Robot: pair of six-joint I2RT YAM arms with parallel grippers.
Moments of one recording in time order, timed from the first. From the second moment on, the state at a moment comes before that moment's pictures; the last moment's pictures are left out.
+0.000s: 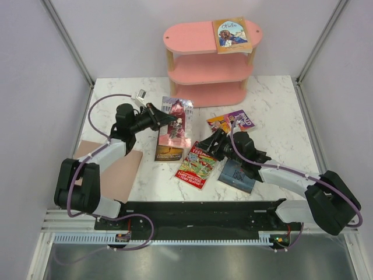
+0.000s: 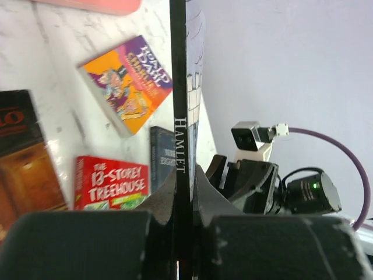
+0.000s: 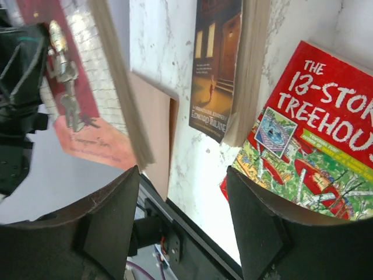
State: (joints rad) left arm -0.20 1.40 0.77 0.44 0.71 -0.94; right arm 0.64 1.30 0.56 0.38 -0.22 1.11
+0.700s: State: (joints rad) left arm -0.38 1.65 0.92 0.88 0.63 -1.25; right arm 0.76 1.03 0.41 0.49 0.08 1.32
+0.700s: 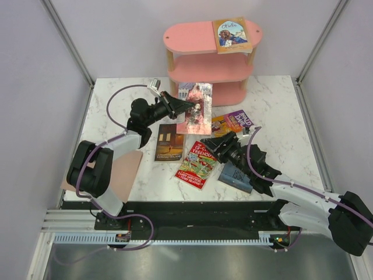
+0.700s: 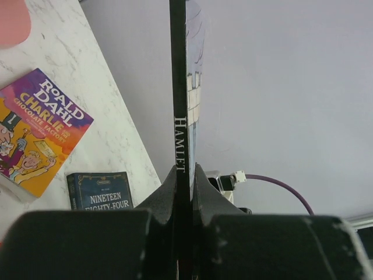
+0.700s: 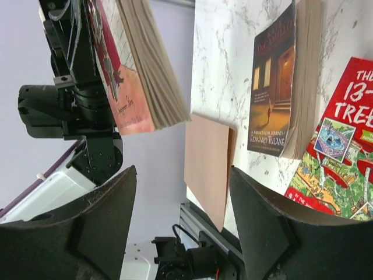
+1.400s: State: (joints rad) left arm -0.47 1.69 0.92 0.95 0.63 -1.30; right arm 0.77 1.09 0.49 0.55 0.16 1.25
